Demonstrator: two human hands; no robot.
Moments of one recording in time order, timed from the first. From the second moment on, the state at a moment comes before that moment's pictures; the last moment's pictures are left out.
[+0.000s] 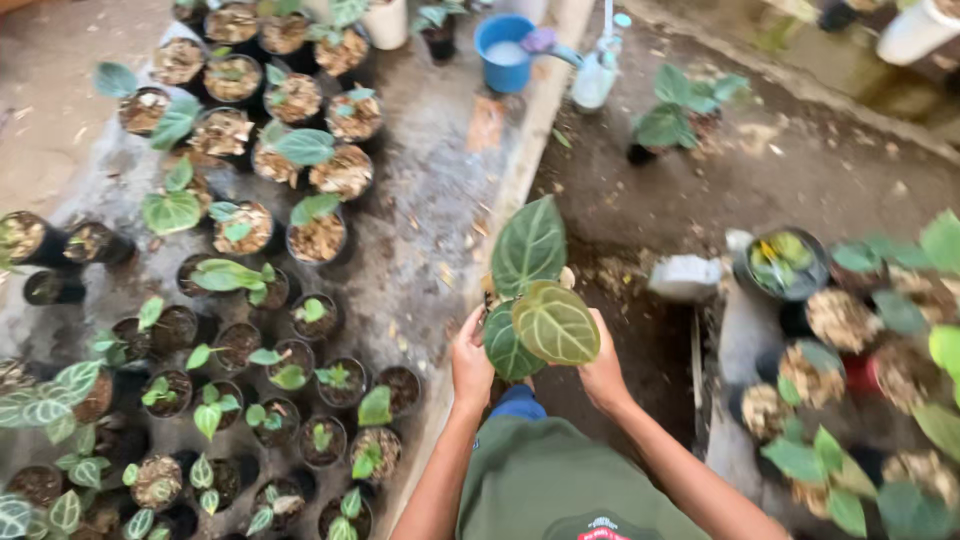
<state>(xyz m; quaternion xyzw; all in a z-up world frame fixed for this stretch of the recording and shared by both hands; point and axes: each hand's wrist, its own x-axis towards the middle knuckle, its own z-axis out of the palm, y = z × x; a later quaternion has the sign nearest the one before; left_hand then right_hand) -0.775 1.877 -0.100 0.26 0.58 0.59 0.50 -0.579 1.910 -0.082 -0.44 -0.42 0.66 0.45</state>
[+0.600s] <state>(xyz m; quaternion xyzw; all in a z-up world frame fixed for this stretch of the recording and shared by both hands) -0.964 2.134 -0.194 0.34 0.58 0.57 0.47 -0.553 2.155 -0.112 -0.53 -0.51 0.63 0.24</state>
